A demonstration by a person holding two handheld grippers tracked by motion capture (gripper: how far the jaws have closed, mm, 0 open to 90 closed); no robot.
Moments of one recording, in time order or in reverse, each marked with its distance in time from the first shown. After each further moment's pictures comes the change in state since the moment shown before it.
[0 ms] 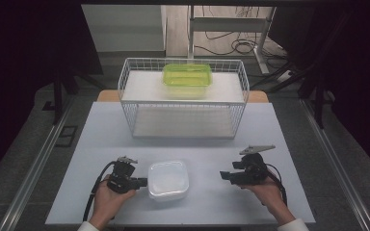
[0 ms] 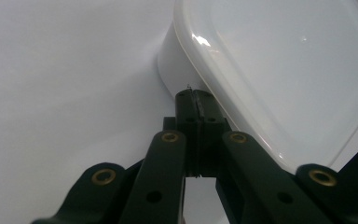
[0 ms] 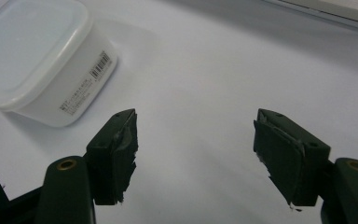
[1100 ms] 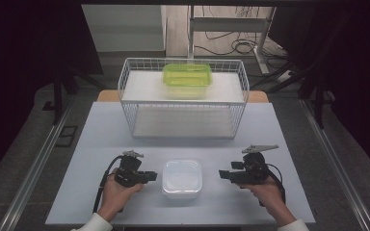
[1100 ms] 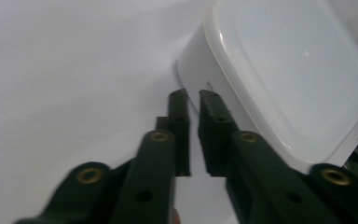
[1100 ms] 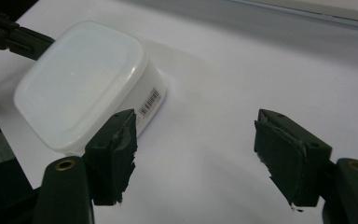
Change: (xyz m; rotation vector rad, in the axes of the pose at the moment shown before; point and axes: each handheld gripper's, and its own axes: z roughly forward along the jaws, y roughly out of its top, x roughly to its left) left arm 0.003 0.015 0.001 -0.083 -0.069 -0.014; right arm 0.002 0.002 -0.005 -0.044 0.069 0.071
